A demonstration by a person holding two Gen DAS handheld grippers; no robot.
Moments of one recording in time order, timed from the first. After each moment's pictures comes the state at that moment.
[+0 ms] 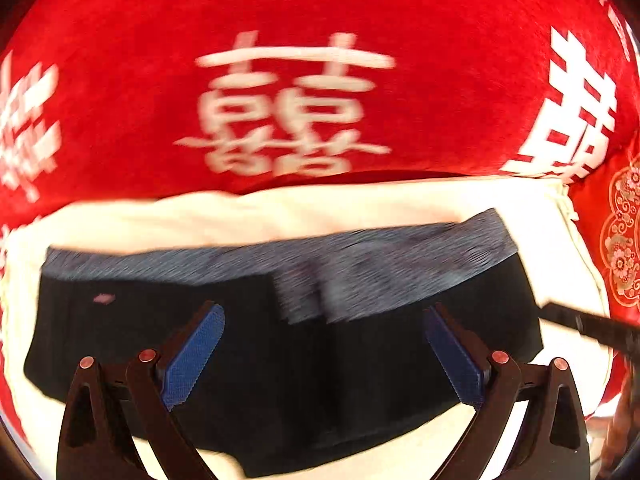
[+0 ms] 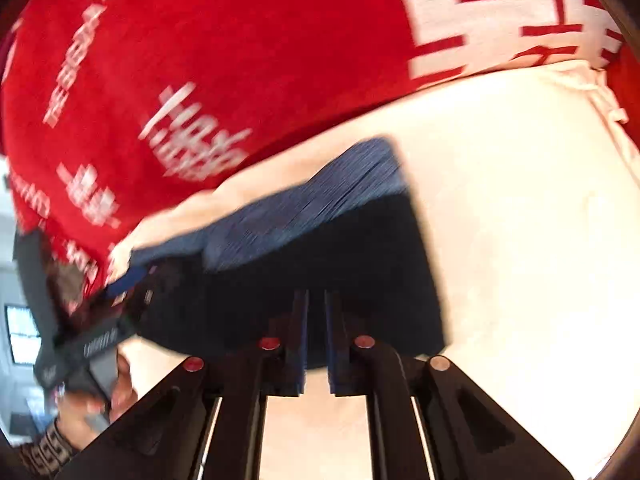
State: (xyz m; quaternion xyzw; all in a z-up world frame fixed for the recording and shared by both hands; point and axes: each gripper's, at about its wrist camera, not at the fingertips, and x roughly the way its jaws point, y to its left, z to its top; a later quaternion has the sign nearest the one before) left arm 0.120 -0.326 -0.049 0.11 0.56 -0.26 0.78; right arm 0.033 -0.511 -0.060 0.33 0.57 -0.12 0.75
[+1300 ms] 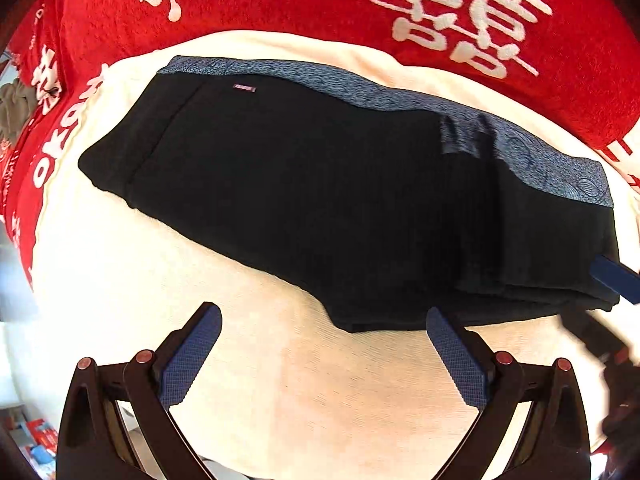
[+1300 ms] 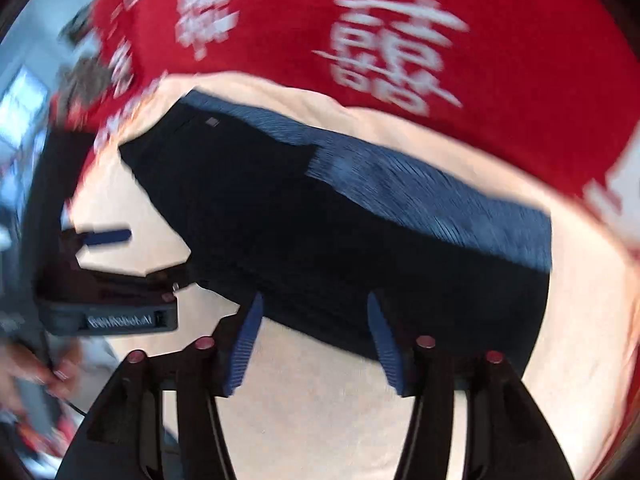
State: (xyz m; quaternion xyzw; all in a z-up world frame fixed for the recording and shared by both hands) left arm 0.052 -0.199 -0.084 0.07 0.65 -0.05 0.76; right arm 0.041 -0.348 -0.082 -0.03 0.61 0.10 0.79
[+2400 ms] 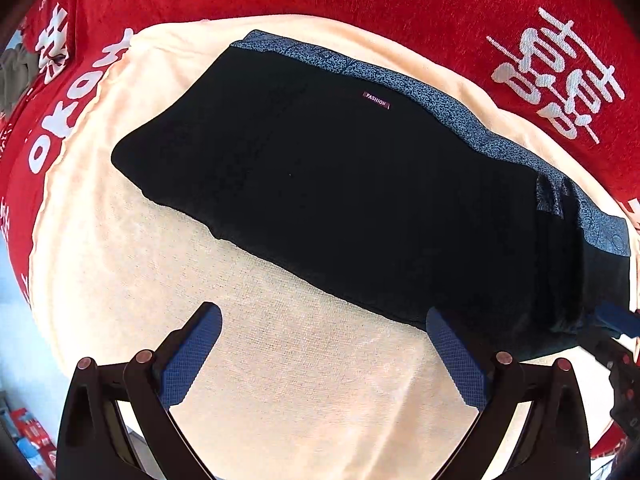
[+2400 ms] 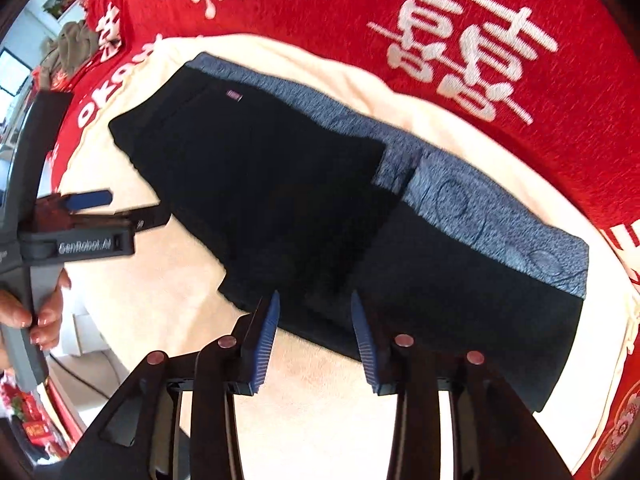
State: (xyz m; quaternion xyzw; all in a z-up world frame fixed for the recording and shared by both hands) left arm 0.107 -0.095 -0.102 0.02 0.66 -0.04 0.75; right arm 0.080 -0.298 -0.094 -0.02 0.67 0.06 0.74
